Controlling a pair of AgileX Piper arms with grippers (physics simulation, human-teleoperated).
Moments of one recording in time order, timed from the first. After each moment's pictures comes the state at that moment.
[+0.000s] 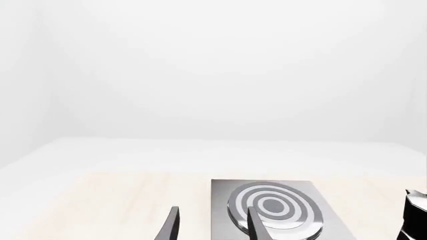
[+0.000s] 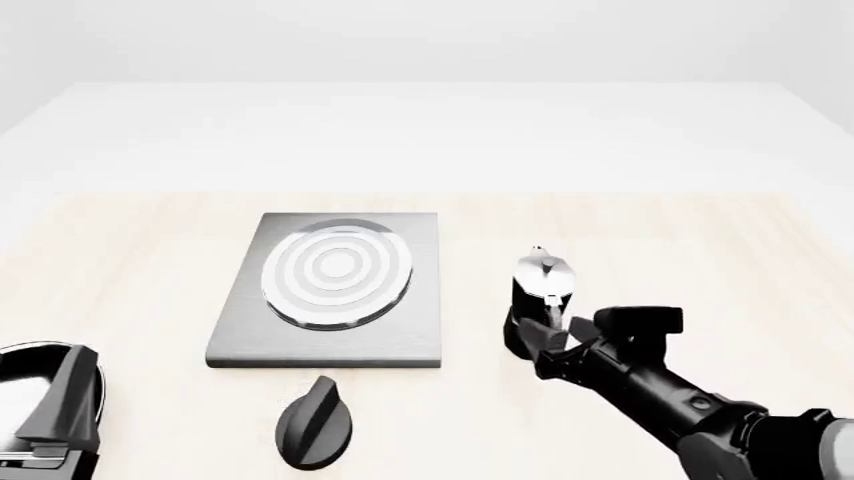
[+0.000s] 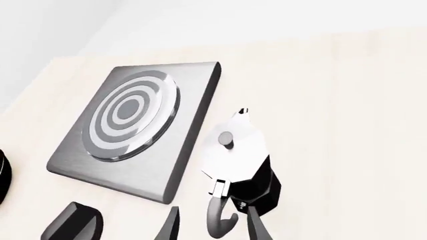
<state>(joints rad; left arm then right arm) 0.00 0.00 0.00 -0.16 -0.02 0.46 1.42 -0.31 -0.64 0.36</state>
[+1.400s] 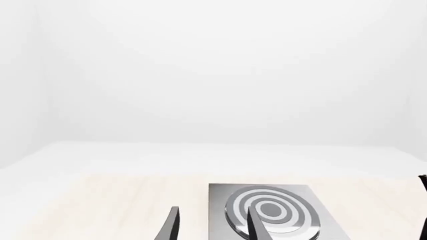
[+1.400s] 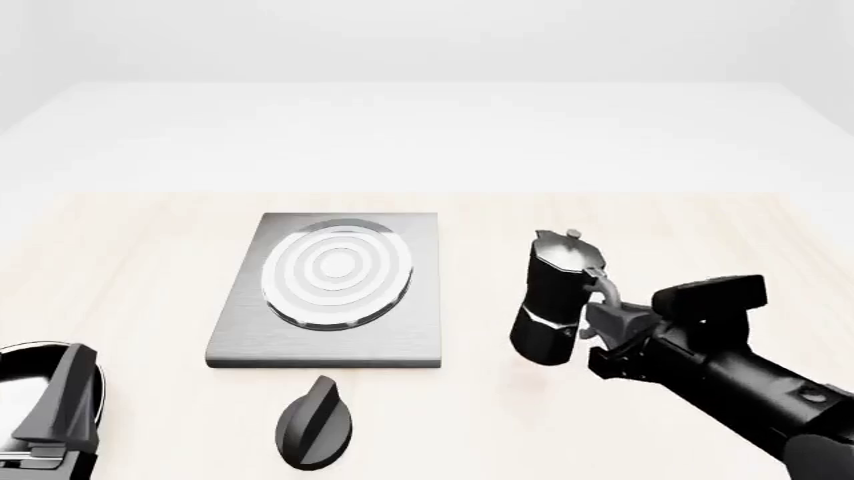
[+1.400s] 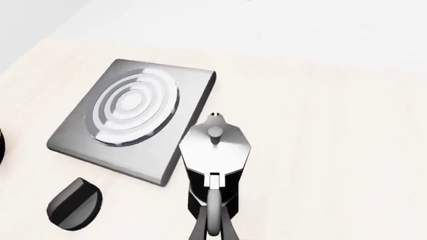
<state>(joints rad) -0.01 0.00 0.00 -0.18 -0.03 0.42 0.95 -0.40 -0.04 0.18</state>
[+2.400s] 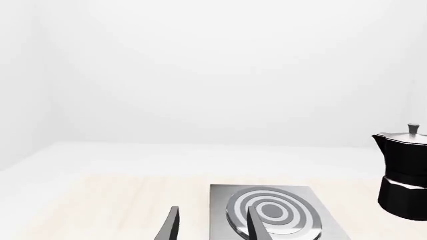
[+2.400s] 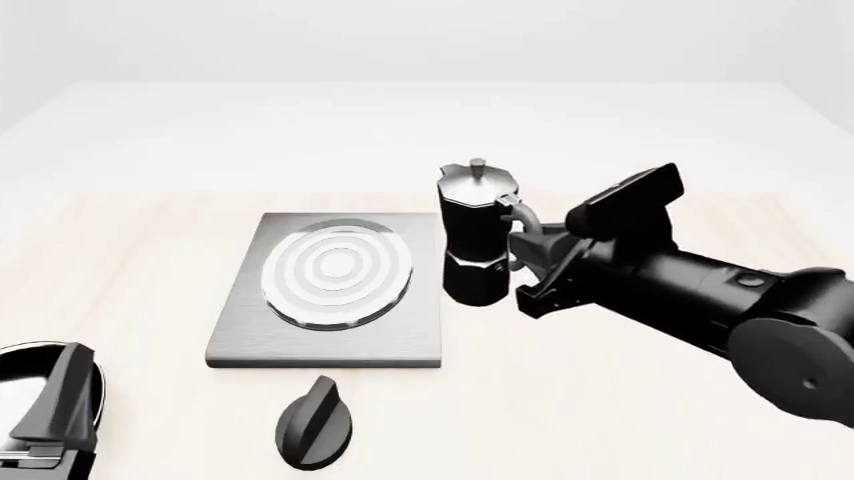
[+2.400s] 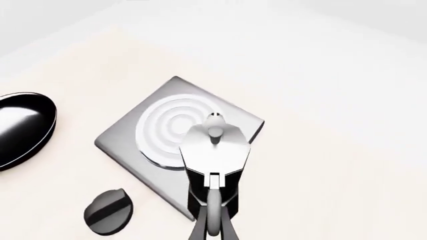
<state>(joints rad) 0.00 0.00 0.00 -0.18 -0.03 0.61 1.11 -0.78 0.12 -0.01</state>
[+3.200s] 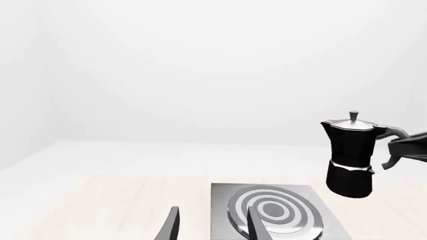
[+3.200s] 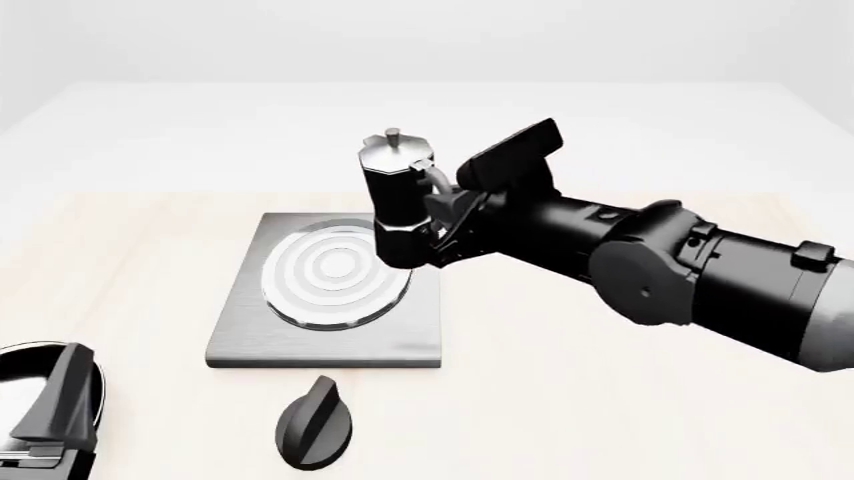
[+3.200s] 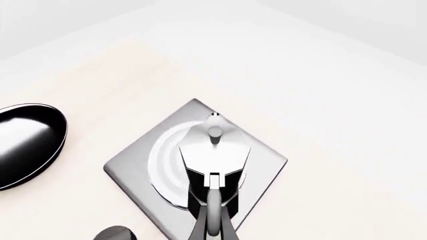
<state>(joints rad) 0.00 0.00 0.00 -0.18 -0.03 0.69 1.42 -1.04 0.05 -0.05</state>
